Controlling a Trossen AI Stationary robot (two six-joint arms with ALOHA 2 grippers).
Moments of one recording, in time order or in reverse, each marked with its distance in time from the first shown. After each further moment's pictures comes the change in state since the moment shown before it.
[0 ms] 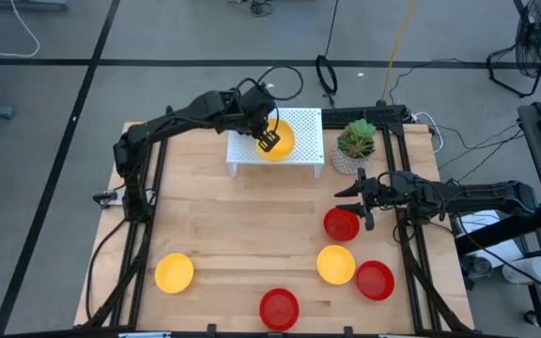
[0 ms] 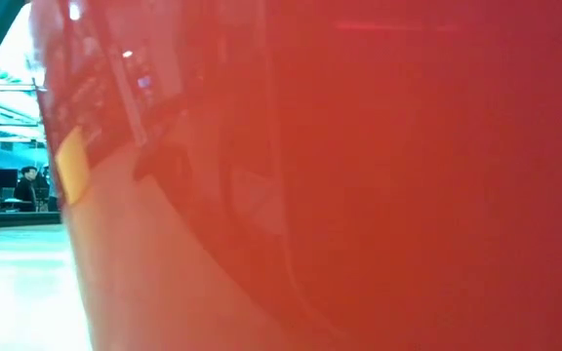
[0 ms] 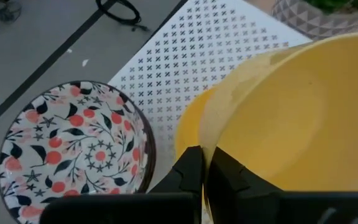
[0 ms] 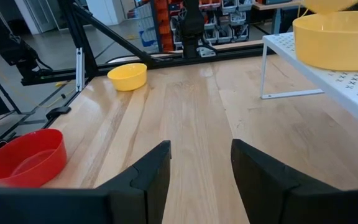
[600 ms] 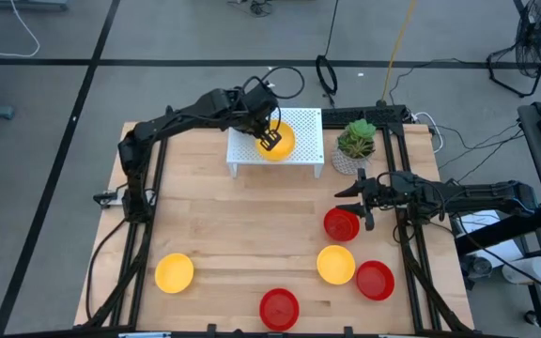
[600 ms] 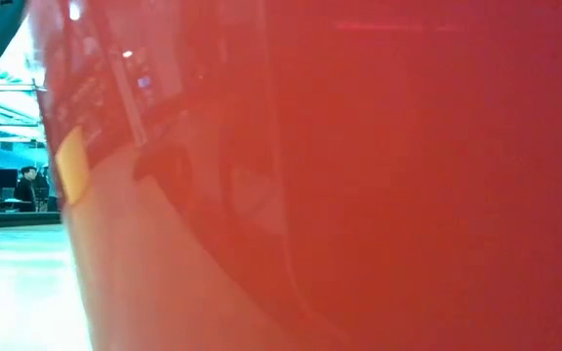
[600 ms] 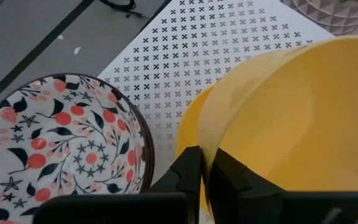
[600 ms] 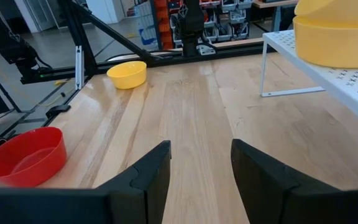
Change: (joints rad) left arm 0.032 0.045 0.001 0.000 0.051 0.000; right arm 0.000 0.000 0.000 -0.008 0.000 0.000
